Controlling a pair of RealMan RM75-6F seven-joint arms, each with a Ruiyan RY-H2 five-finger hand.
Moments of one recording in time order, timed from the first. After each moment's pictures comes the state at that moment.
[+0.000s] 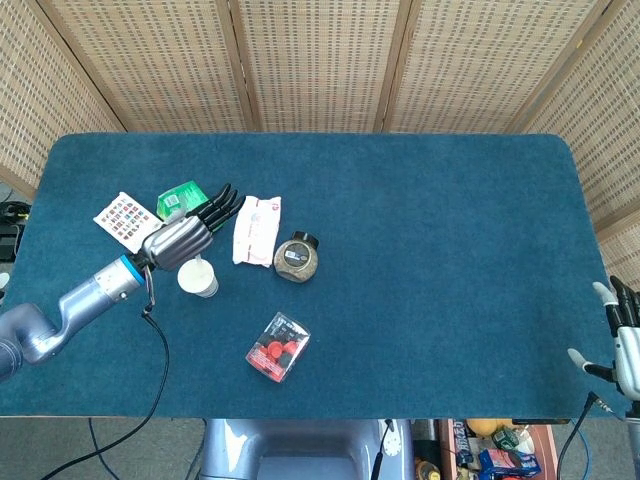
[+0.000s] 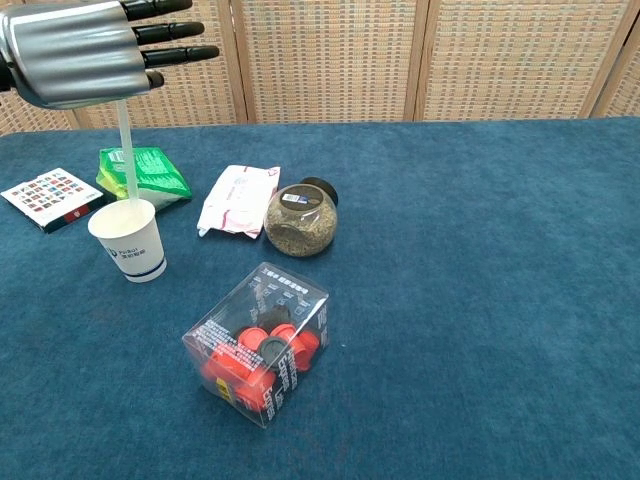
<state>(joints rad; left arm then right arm) -0.91 -1.36 0.06 -1.00 1.76 1.20 0.94 0.06 -1.15 0.12 -1.44 -1.42 1.47 0.17</state>
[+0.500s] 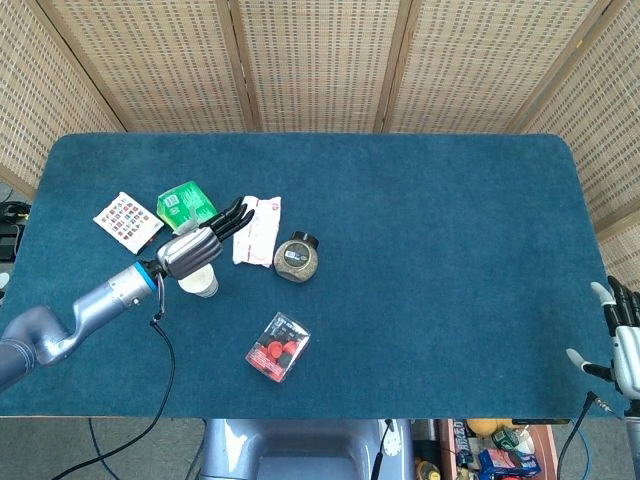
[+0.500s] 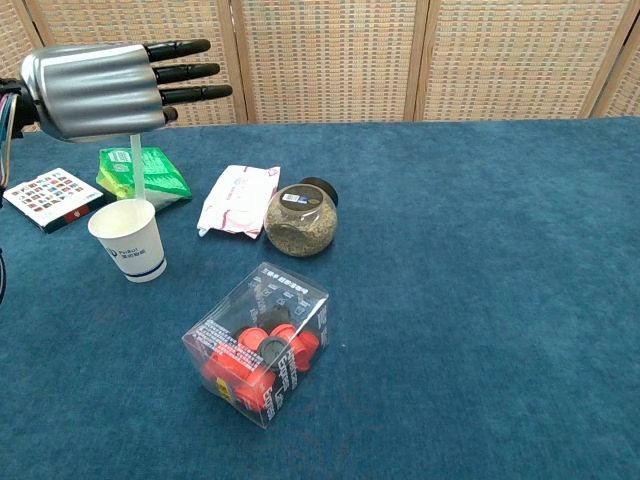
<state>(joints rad) -0.91 -1.41 0.07 -0.97 1.79 1.14 0.95 0.06 -1.15 0.11 -1.43 -1.42 1.45 0.18</state>
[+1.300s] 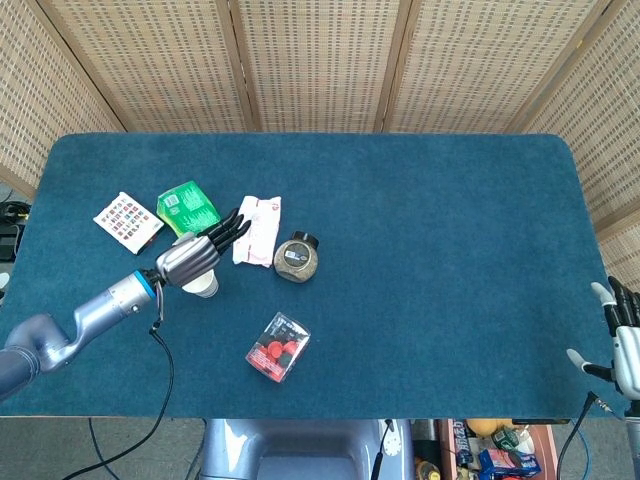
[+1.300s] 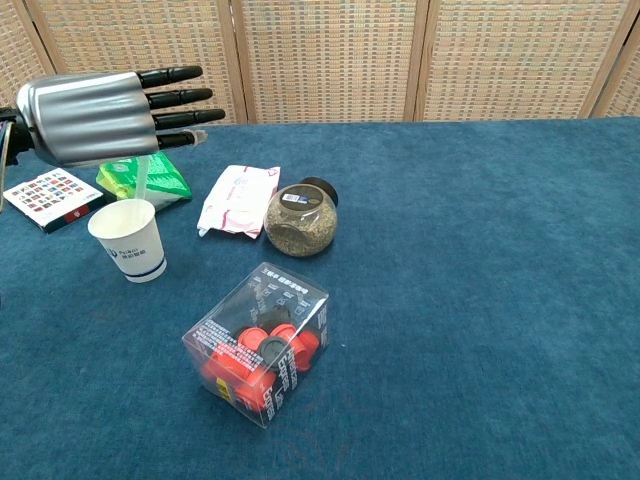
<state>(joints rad) -0.87 -1.46 0.08 -0.89 1.82 1.17 0.87 0.06 -1.15 0.11 -1.43 -1.42 1.46 0.18</state>
